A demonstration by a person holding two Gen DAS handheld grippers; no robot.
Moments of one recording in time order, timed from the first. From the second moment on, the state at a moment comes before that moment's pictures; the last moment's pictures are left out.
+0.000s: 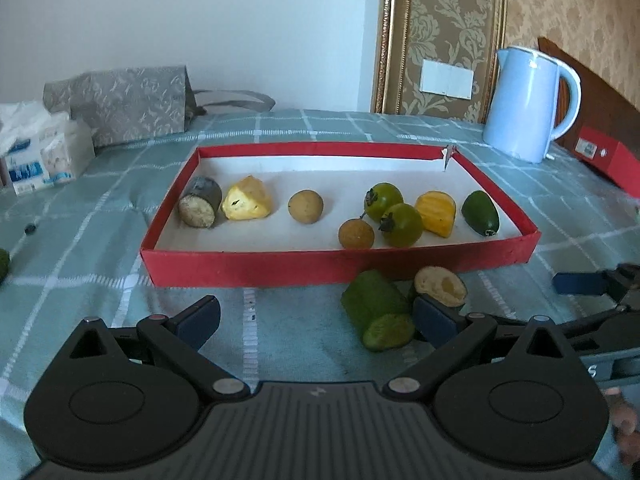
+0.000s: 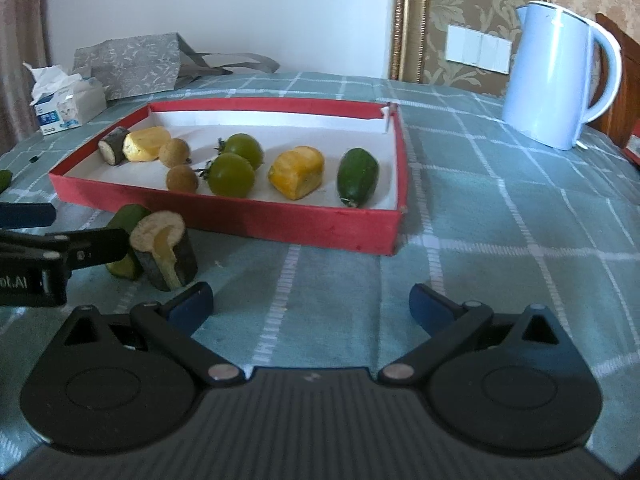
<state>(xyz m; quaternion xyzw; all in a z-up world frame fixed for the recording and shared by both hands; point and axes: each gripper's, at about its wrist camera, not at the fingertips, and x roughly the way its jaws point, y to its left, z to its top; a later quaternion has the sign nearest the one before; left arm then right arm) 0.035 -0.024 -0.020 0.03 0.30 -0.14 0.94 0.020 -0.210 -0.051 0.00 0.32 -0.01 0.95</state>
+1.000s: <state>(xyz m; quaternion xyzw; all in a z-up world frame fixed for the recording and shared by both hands) 0.047 -0.051 -0.029 0.08 0.31 -0.18 0.93 0.021 -0.232 -0.051 0.02 0.33 -0.06 0.94</state>
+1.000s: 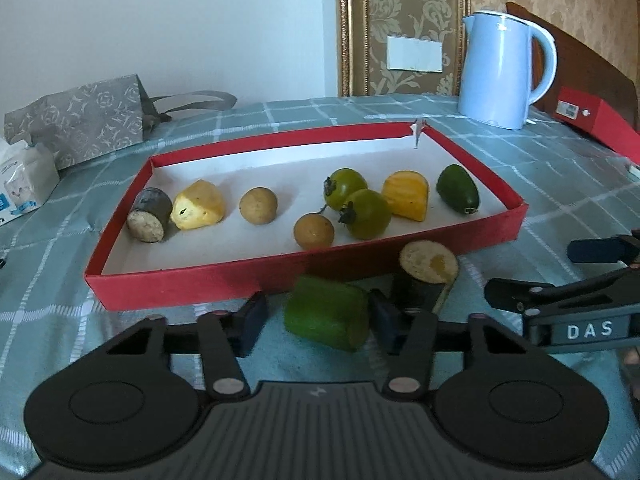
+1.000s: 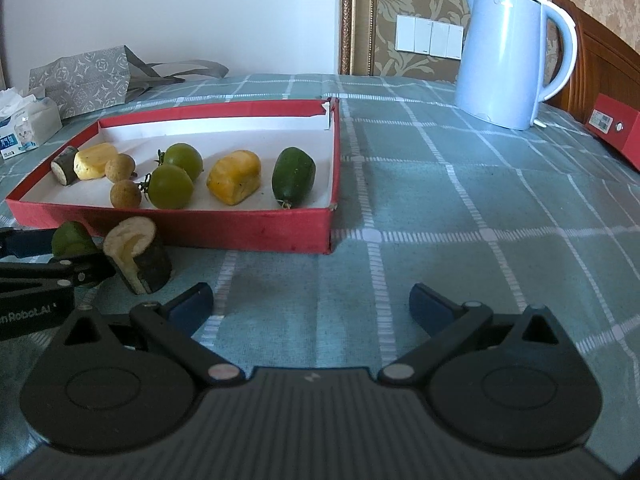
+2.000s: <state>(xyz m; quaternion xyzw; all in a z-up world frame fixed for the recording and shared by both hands) 0.037 0.014 -0.021 0.02 0.29 -0.09 0.95 0.012 -0.202 -0.042 -0.01 0.28 0.04 0.96</state>
